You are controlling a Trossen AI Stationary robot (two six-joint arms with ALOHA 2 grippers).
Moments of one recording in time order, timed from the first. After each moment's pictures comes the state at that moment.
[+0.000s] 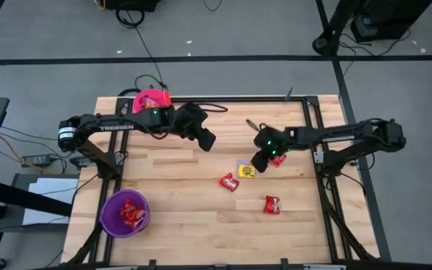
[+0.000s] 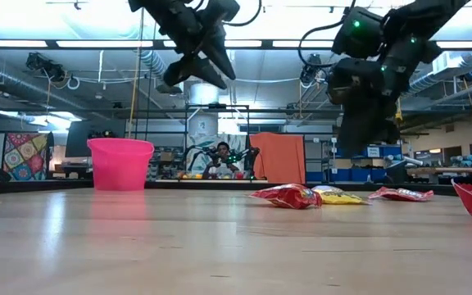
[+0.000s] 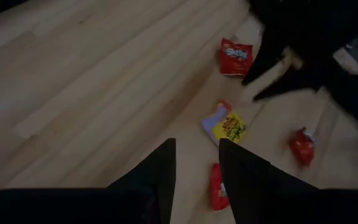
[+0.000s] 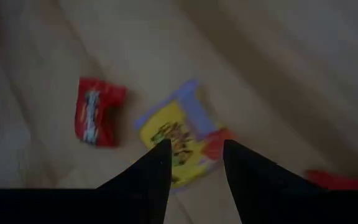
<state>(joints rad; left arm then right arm) 0.21 1.52 1.30 -0.55 -0.03 -0.62 -0.19 1.29 0.68 -0.37 -0.13 0.60</state>
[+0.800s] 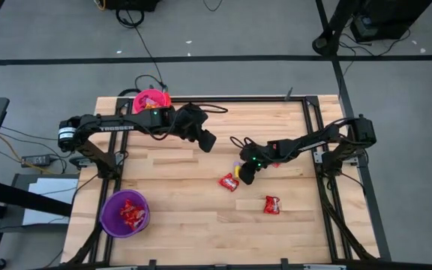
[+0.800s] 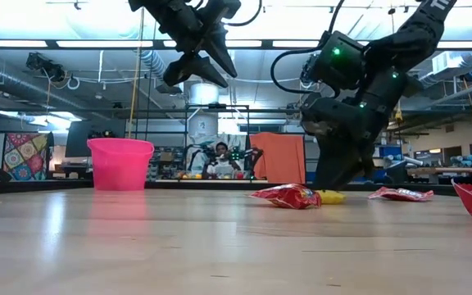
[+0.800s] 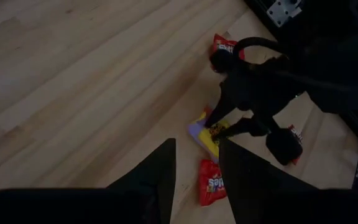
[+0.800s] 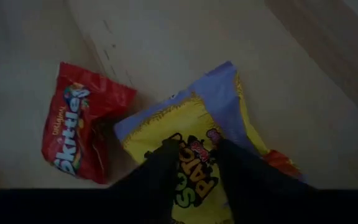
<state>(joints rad) 0.19 1.52 1.30 -0.54 0.00 -0.67 -0.05 1.65 0.68 -0.04 -0.07 0.60</state>
